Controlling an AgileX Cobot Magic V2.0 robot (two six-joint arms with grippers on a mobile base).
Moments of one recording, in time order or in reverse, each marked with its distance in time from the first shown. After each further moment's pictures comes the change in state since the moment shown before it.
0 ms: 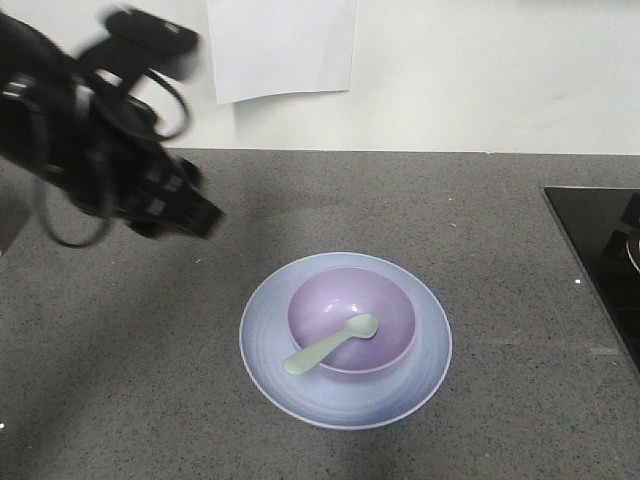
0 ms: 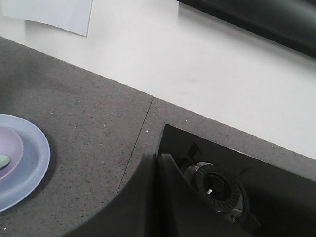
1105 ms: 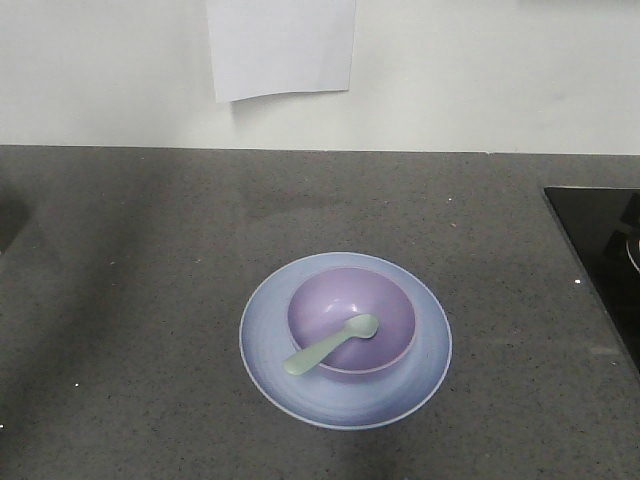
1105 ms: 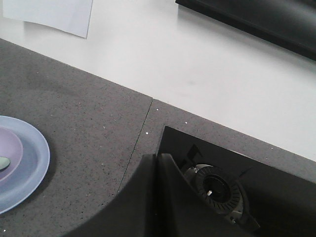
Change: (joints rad) left arm 0.105 -0.255 0.000 1.190 -0.122 -0.723; right arm 0.000 0.000 0.000 0.000 -0.006 0.000
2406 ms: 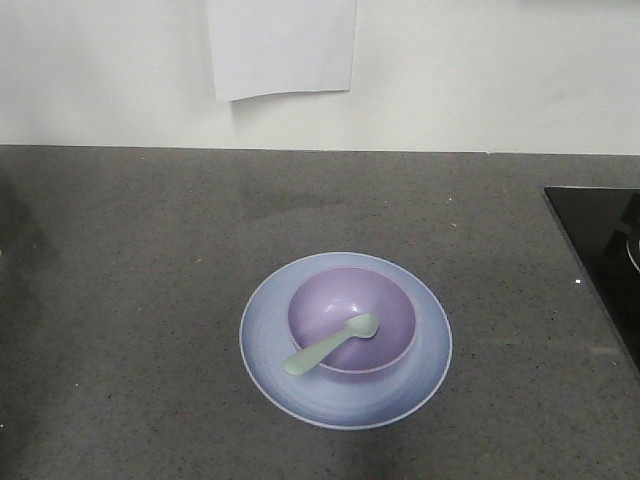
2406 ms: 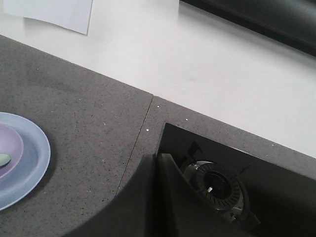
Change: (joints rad) left arm 0.756 0.355 0.000 -0.827 -0.270 0.342; right arm 0.000 0.000 0.000 0.000 0.012 0.000
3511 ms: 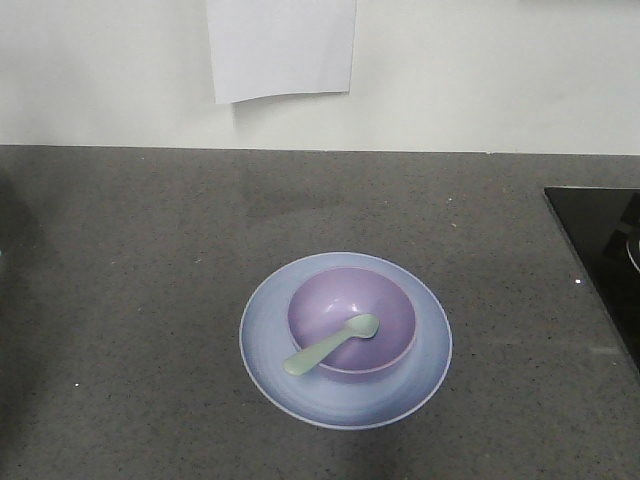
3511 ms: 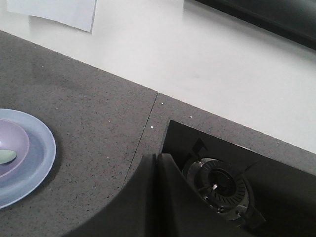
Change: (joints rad) left arm 0.003 0.185 0.000 -0.195 -0.004 0.103; right arm 0.000 0.000 0.000 0.015 0.011 0.000
